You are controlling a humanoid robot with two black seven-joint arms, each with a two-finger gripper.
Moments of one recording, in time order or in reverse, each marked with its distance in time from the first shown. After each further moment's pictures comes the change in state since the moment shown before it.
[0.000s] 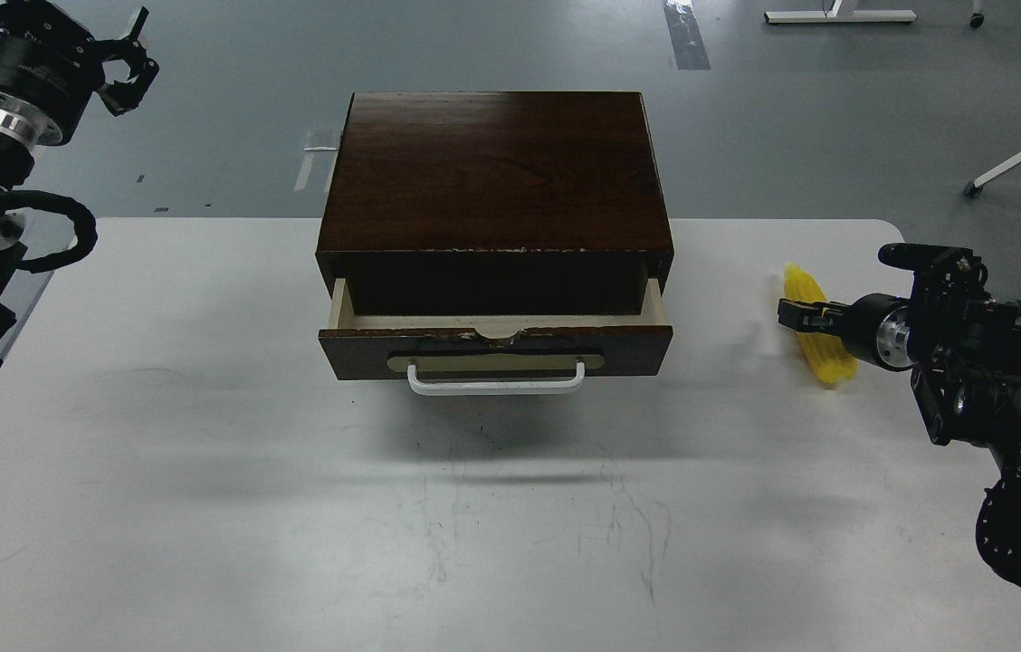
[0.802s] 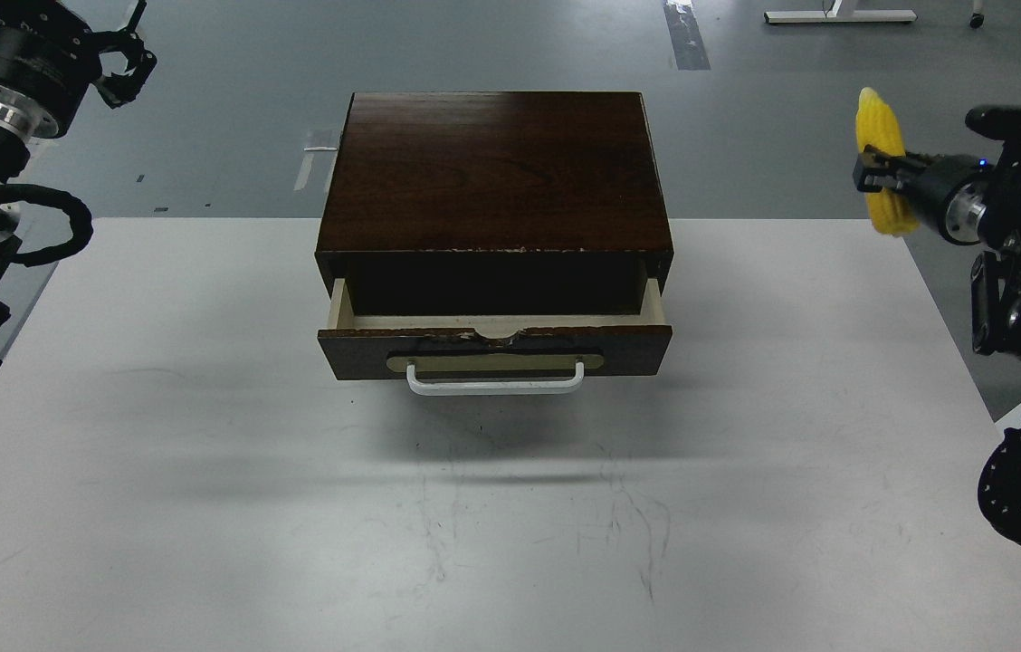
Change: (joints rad) left arm -0.014 0.020 0.009 -0.019 0.011 0.000 0.003; right arm 0.124 0.034 0.049 -0.369 -0.005 -0.005 0.000
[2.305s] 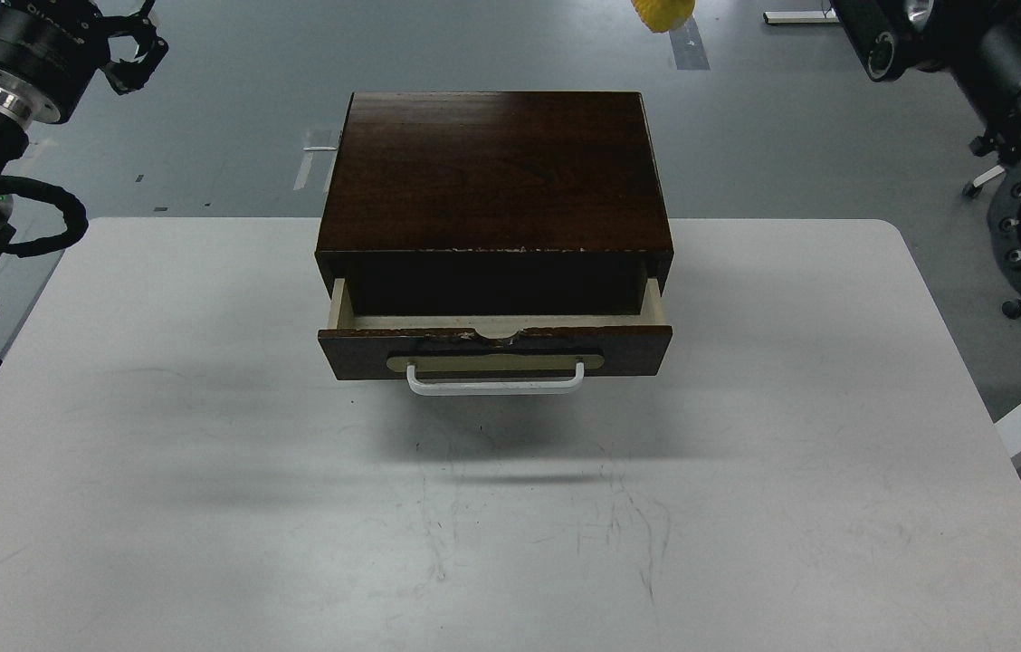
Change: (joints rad) left arm 0.001 0.044 0.010 -0.093 0.005 0.000 0.008; right arm 0.835 0.099 -0.029 0.829 -0.033 0.227 0.000
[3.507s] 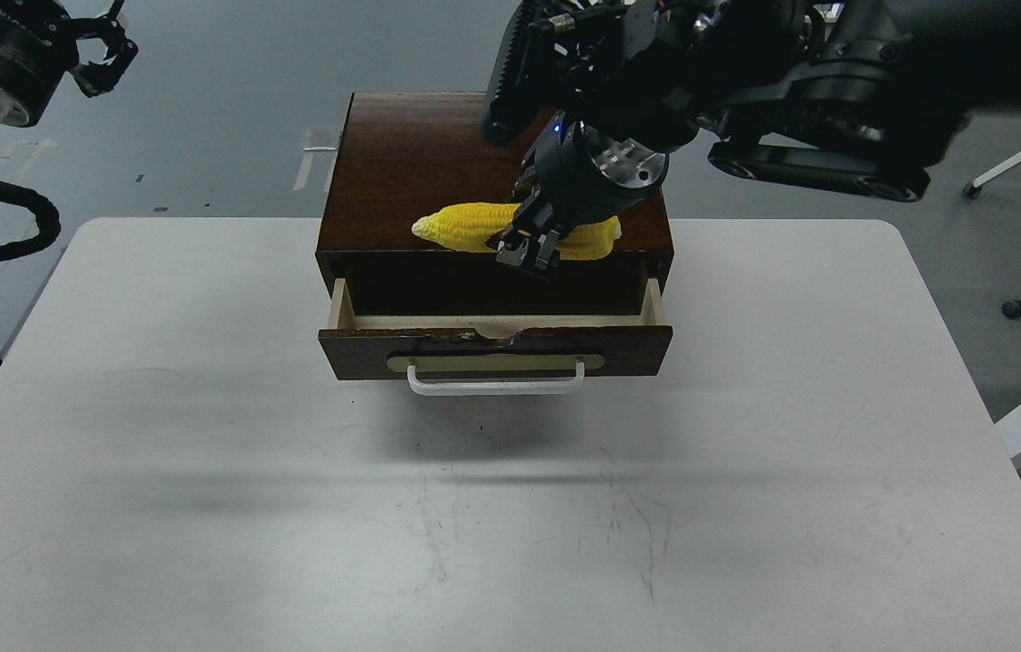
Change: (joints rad) left arm 0.016 0.034 0.000 0.007 0.000 0.000 0.000; right arm 0.400 0.000 0.029 0.917 -0.728 -0.360 0.000
